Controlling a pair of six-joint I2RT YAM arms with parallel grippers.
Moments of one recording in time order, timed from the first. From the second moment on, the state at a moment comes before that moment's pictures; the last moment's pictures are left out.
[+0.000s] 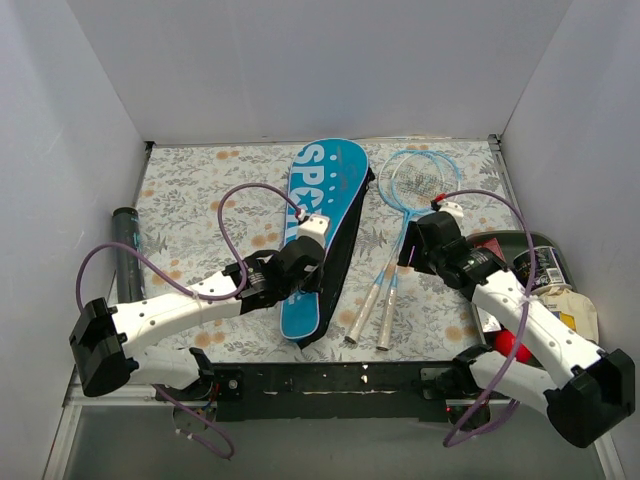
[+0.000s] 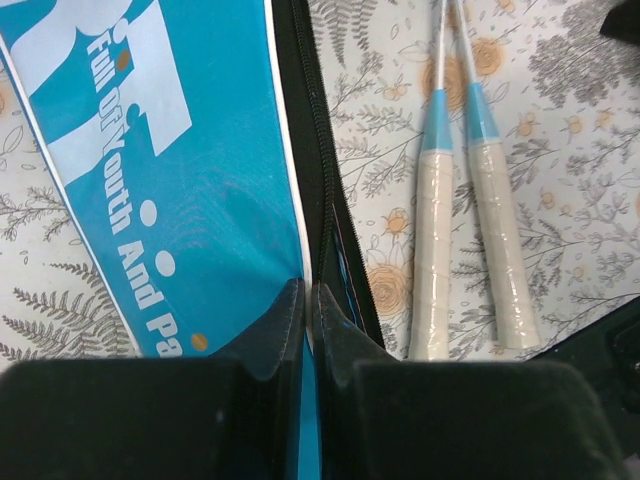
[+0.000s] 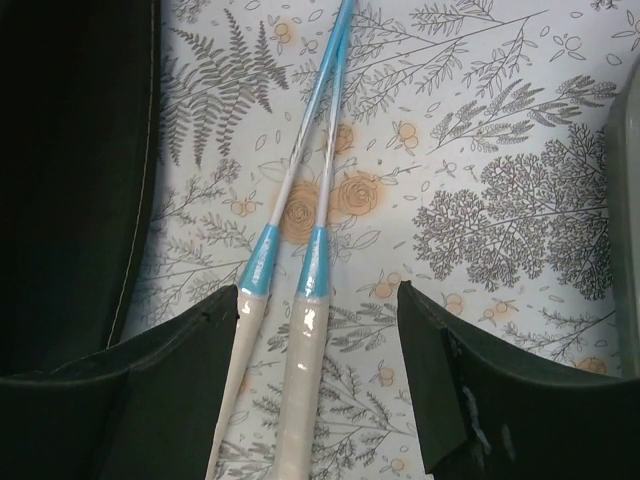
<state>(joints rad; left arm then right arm) -1.06 1.26 0.99 -0.43 -0.37 -0.52 0.58 0.99 0.82 -0.64 0.29 0.63</state>
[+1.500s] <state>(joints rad) -0.98 1.26 0.89 -0.35 -0.27 -0.46 0.32 1.78 1.11 -0.30 0.19 0.49</state>
